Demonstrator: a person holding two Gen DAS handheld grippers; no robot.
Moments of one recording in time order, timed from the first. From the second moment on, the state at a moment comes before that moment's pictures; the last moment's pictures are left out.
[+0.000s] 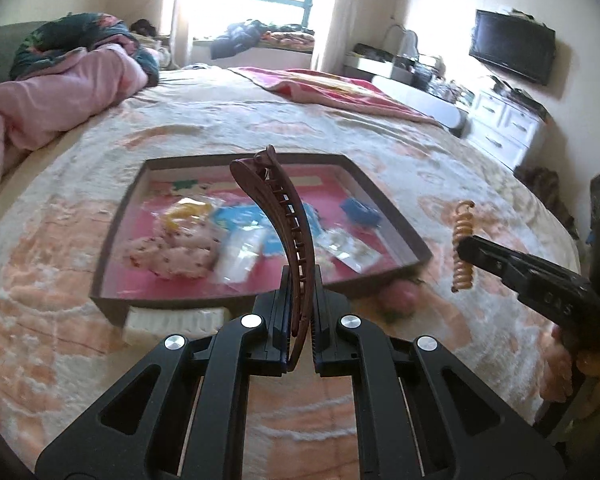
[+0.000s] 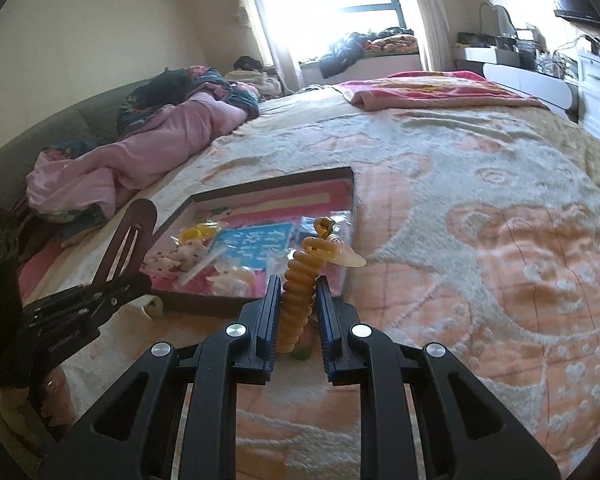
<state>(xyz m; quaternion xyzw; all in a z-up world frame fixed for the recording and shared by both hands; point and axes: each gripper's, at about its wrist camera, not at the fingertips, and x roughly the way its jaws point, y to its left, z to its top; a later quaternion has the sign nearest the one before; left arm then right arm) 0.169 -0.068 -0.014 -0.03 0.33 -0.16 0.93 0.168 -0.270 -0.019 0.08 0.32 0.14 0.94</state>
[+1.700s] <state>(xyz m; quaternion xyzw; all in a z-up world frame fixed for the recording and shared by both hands) 0.253 -0.023 -0.052 -0.05 0.39 -0.11 0.92 0.267 -0.218 -0.059 0.00 0.37 0.15 0.92</state>
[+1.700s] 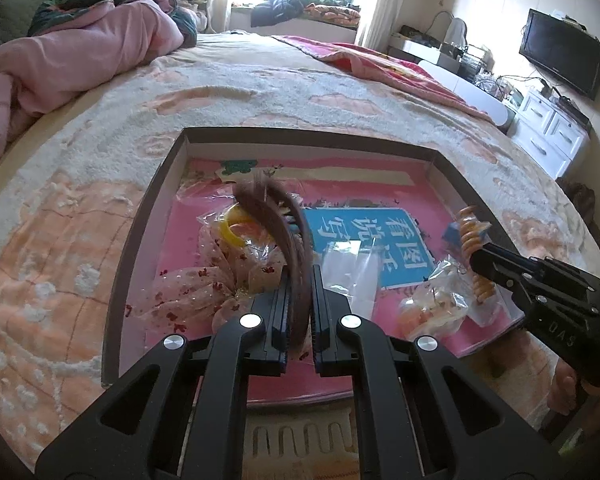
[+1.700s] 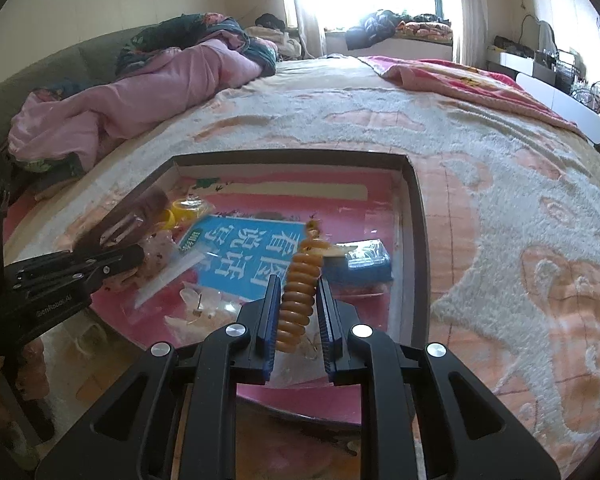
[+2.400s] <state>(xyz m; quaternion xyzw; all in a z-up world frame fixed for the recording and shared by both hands) 0.218 -0.016 -0.025 -0.05 0.33 -0.10 0.94 0.221 -0.234 -0.024 0.01 0.31 0.15 0.94</state>
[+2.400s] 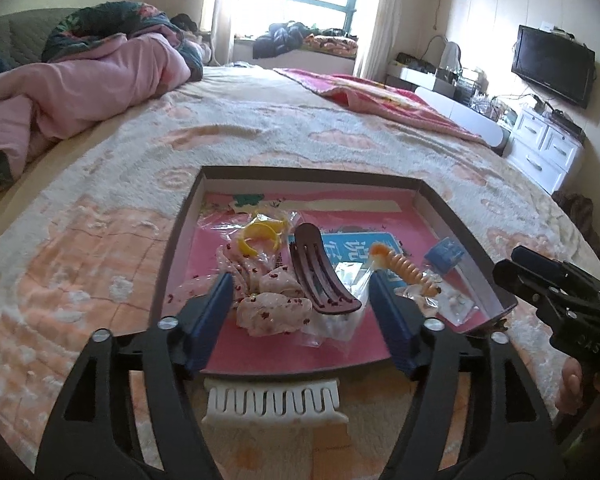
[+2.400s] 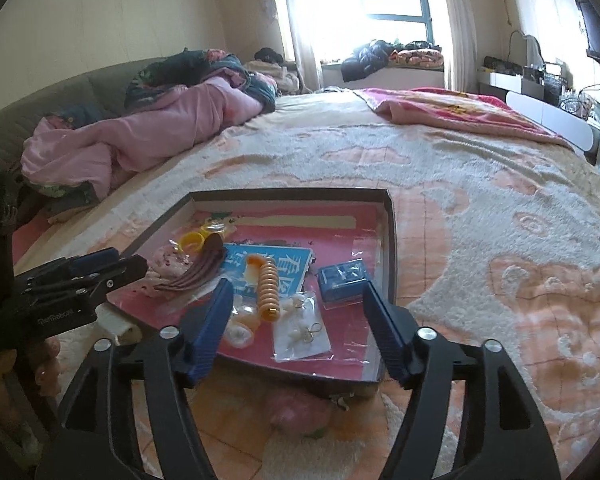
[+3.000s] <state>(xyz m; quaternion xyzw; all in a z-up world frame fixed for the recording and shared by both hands) 0.173 0.008 -0.038 -0.06 0.35 -0.07 0.93 0.179 -0.245 -0.040 0.01 0.33 0.16 0.93</state>
